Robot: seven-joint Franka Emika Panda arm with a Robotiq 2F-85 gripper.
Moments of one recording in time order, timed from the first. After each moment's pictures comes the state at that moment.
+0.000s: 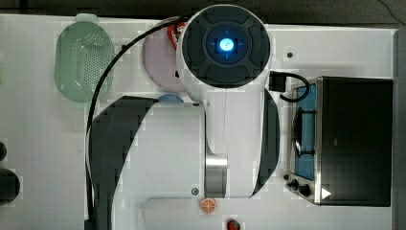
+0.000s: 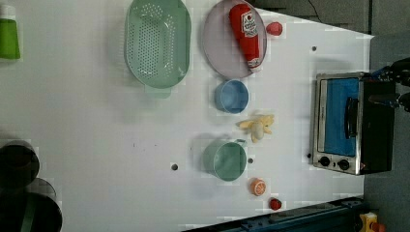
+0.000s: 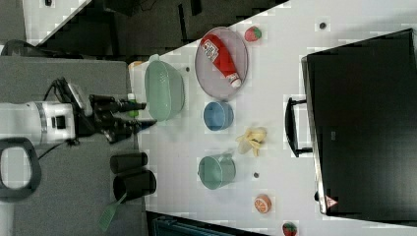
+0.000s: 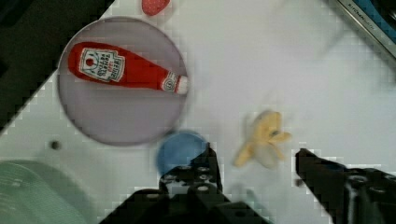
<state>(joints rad) 0.01 -0.04 -0.01 -1.81 -0.02 0.20 0.08</state>
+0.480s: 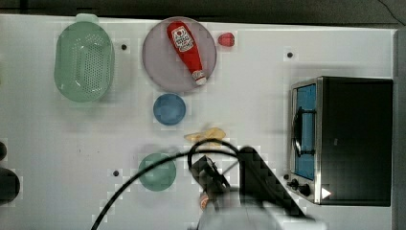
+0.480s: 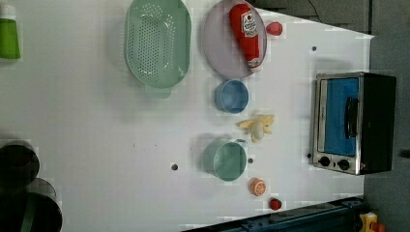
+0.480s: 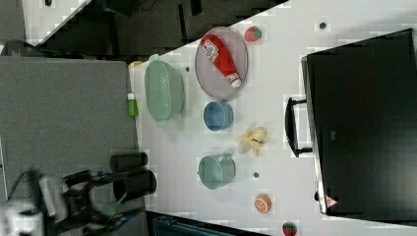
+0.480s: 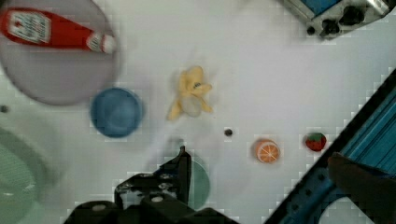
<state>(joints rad) -0.03 -0.55 -0.01 -2.09 -0.03 0.02 0.08</state>
